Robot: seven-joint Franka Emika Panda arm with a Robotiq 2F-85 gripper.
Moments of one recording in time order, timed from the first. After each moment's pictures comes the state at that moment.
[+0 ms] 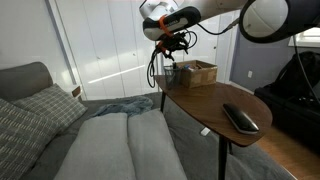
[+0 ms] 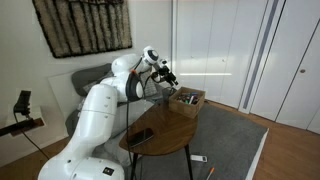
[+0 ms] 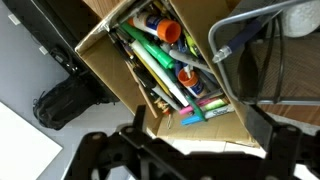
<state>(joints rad) 0.43 0.76 -0.16 -0.87 -0.61 1.60 0.91</state>
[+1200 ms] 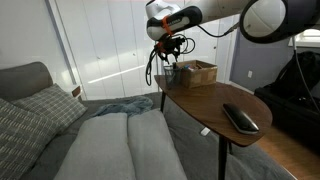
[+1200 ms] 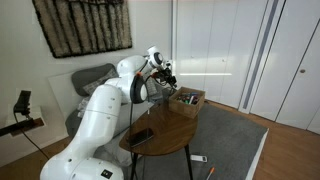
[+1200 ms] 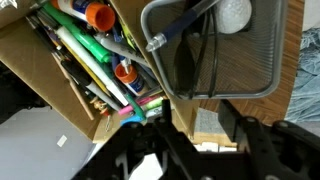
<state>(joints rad) 0.35 0.78 -0.08 -0.88 -0.48 1.83 0.78</state>
